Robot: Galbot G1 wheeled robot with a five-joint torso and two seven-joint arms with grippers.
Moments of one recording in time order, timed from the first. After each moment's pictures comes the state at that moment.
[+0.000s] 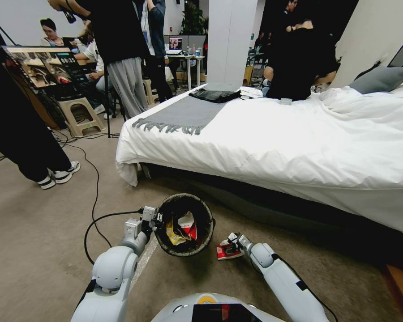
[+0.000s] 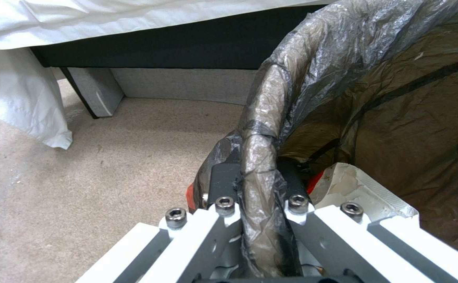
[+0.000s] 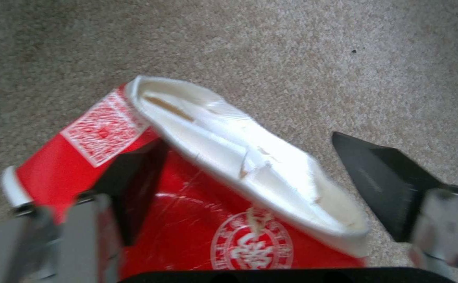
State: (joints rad) left arm 1.47 -1.37 -0.56 -2.24 -0.05 0.65 0.19; right arm -1.10 1.20 0.17 1.31 -0.22 -0.34 -0.44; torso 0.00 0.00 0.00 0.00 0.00
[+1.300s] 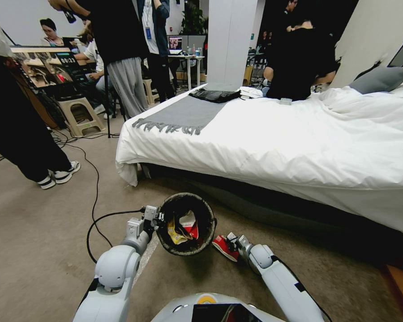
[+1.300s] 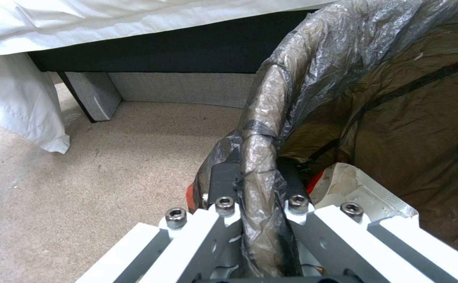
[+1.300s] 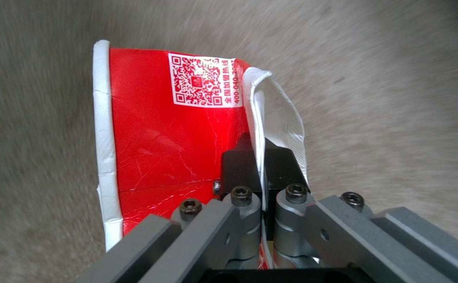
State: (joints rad) left arm 1.46 -1.37 -0.55 -2.24 -0.05 0.65 0.18; right arm -1.20 1.21 0.28 1.45 -0.07 -0.31 -0.40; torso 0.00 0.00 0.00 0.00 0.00
